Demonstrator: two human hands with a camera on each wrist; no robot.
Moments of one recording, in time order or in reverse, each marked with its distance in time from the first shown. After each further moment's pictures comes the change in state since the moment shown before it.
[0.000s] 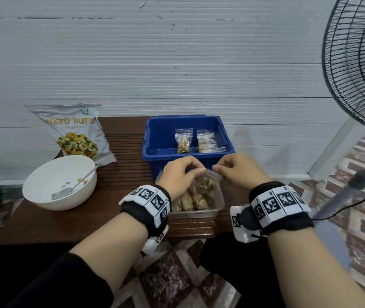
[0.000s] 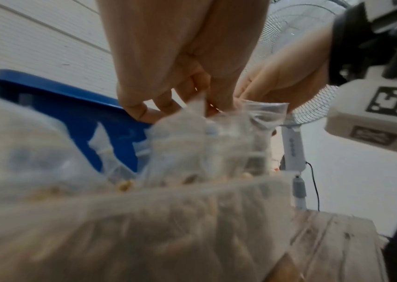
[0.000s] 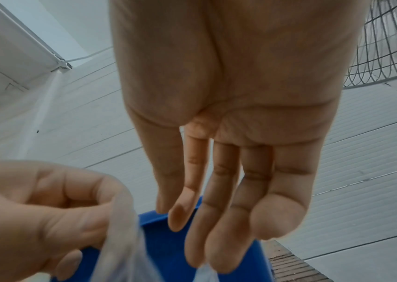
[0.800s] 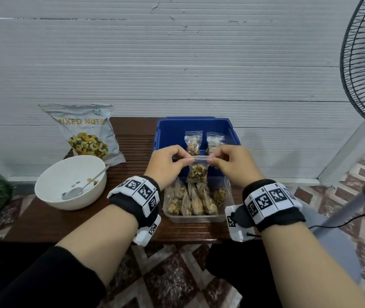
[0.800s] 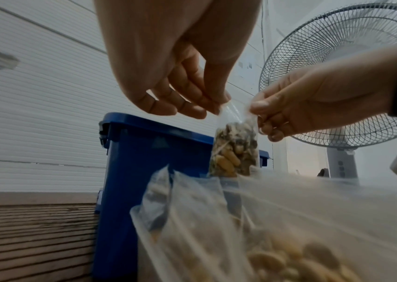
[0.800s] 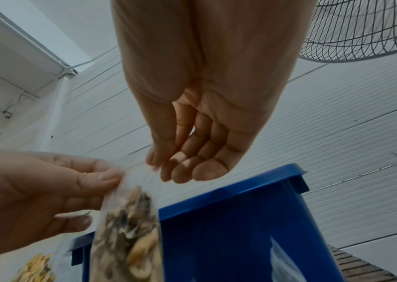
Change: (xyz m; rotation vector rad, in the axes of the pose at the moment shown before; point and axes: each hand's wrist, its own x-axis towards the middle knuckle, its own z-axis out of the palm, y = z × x) left_hand 0.005 -0.009 -0.049 -0.001 0.185 -0.008; right_hand 0.020 -0.028 0.016 0.183 0.136 -0.158
